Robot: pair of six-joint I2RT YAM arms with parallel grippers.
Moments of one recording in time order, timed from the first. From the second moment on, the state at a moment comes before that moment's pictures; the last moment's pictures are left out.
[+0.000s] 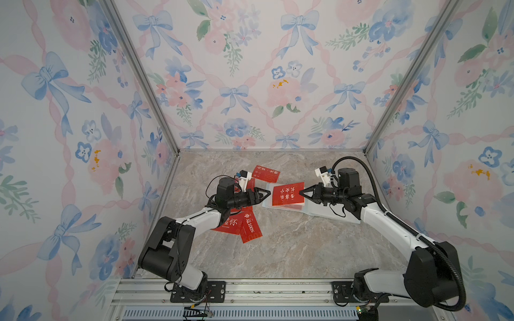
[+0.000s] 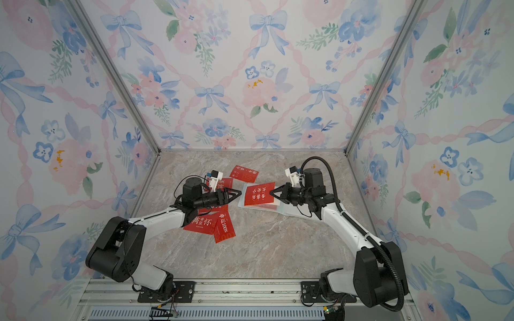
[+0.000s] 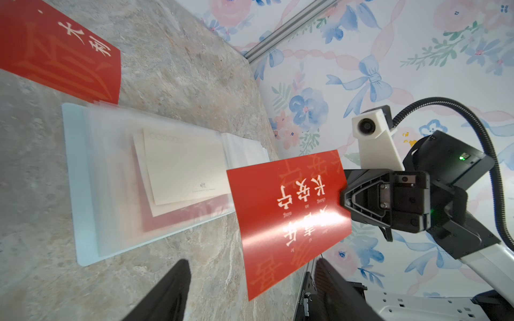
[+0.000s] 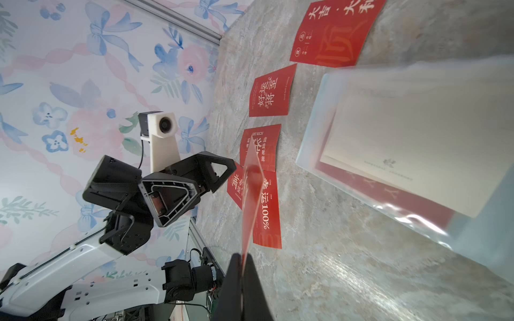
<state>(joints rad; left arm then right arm) -0.36 1.53 0.70 0.48 0.75 -0.78 0.26 1.32 0.89 -0.15 -0.80 0.73</state>
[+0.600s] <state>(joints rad) -0.37 1.56 0.70 0.66 0.87 -0.96 0.31 1.37 0.87 0.01 -0.89 0.83</state>
